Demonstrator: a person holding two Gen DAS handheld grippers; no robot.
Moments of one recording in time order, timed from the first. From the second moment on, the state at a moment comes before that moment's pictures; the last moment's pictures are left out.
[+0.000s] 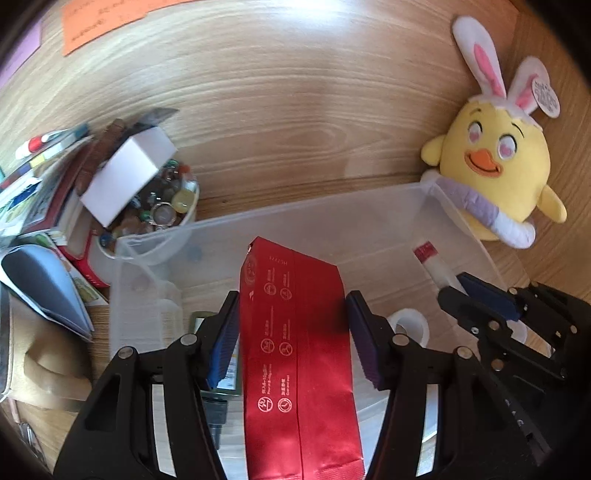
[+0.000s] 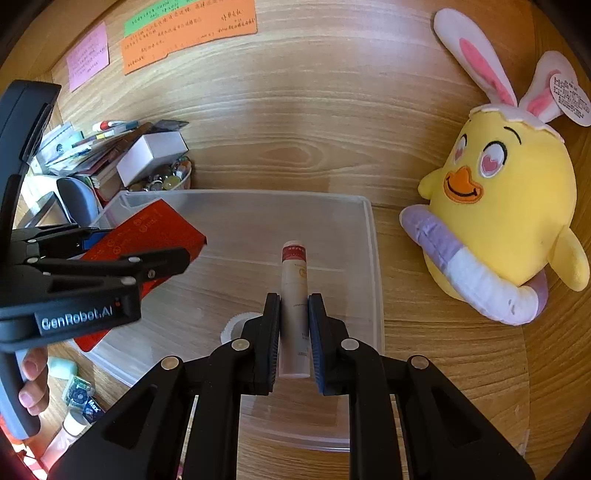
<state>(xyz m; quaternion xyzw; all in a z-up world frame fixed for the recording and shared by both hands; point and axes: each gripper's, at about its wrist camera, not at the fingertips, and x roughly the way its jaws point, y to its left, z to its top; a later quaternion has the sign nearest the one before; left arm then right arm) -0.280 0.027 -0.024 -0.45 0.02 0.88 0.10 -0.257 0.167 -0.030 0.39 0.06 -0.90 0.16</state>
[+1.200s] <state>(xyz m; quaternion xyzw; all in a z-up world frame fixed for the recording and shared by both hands) -0.174 0.002 0.054 -0.33 0.03 0.94 0.09 -0.190 0.181 0.016 0.33 0.06 -0.93 0.15</state>
